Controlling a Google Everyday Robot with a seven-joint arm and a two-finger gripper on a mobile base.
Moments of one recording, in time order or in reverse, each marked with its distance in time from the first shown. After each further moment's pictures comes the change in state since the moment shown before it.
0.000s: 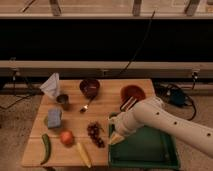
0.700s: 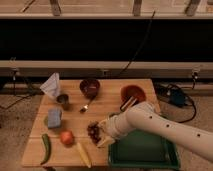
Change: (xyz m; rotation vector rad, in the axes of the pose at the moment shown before) arm -0.025 0.005 0.022 -0.012 -0.092 0.006
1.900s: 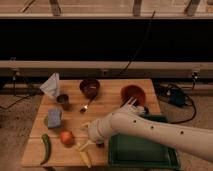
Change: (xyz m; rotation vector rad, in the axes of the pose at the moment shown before) arm -0.086 0.024 0.042 -0.032 -0.128 0.004
